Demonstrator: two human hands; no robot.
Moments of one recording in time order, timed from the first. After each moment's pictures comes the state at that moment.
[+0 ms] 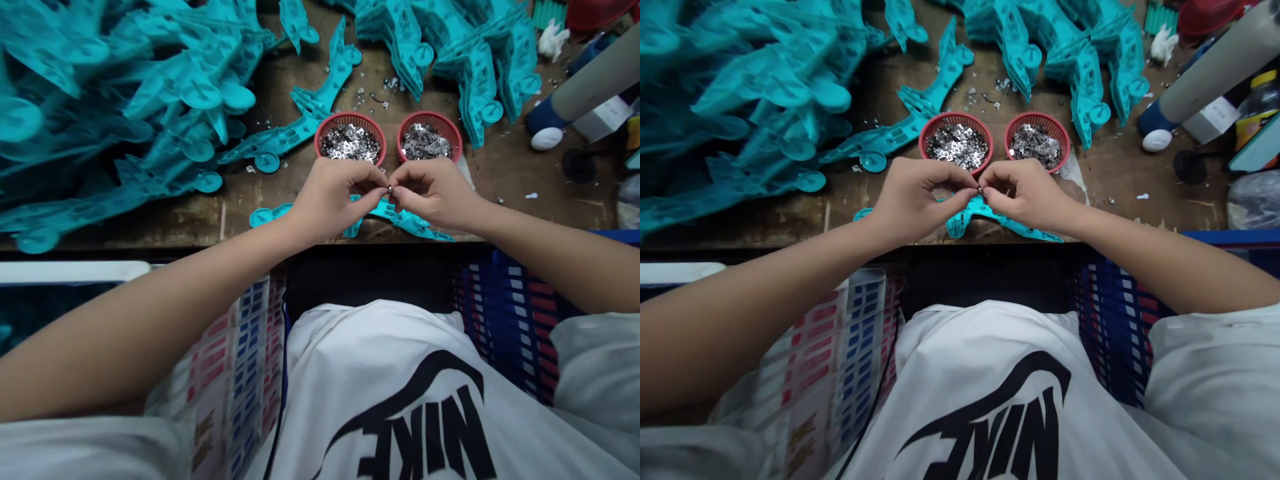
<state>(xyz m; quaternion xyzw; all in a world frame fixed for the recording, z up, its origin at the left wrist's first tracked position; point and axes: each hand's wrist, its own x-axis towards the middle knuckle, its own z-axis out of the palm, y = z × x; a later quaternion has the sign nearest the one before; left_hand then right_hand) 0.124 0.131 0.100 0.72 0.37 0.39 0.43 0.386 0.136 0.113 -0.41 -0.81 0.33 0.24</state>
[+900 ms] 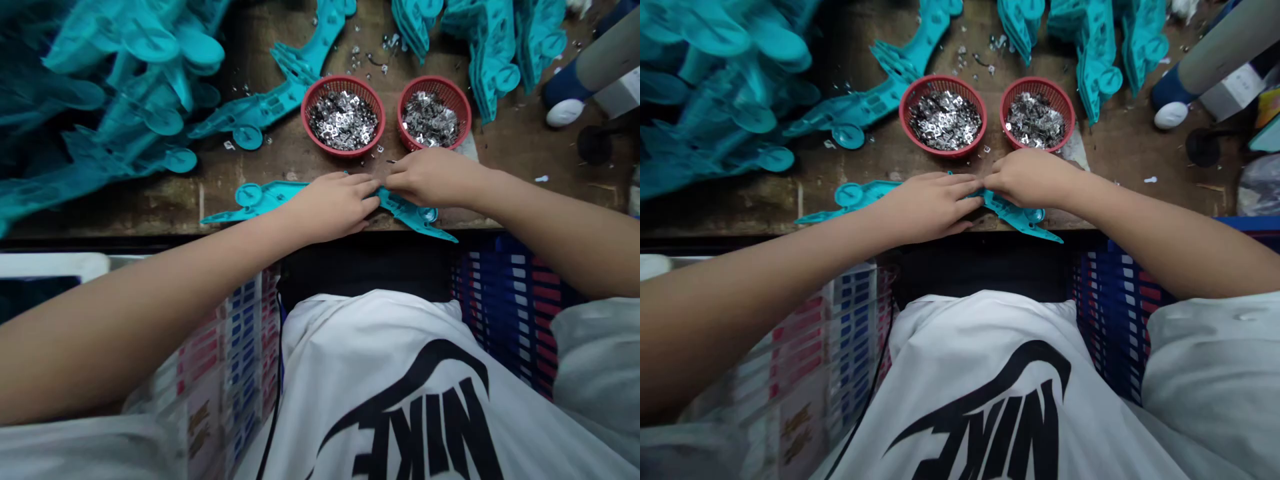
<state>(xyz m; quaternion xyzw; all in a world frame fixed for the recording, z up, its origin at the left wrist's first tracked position) 0.117 0.124 0.072 0.96 0.26 -0.01 0.11 0.399 0.173 0.099 -0.24 -0.96 0.02 -0.15</state>
